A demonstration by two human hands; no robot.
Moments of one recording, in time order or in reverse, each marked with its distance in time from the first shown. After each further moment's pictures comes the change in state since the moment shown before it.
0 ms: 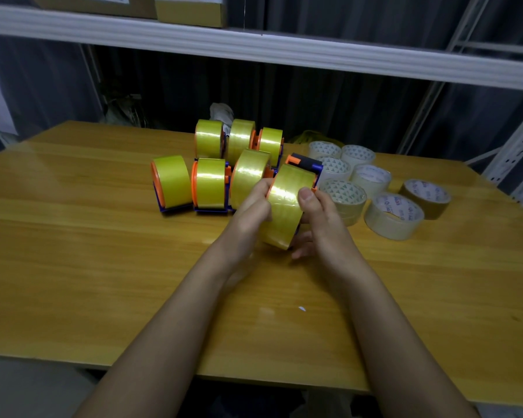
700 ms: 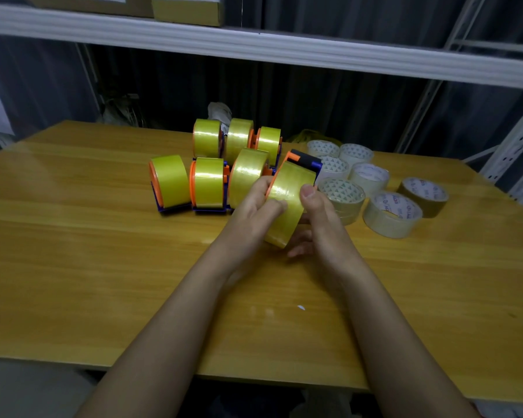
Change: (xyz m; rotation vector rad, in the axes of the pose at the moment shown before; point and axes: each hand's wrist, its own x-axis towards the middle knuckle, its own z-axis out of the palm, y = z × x) left_hand -0.010 0.018 0.015 0.031 -0.004 -0.040; right_hand 0.000 0.000 0.001 0.053 -0.027 0.016
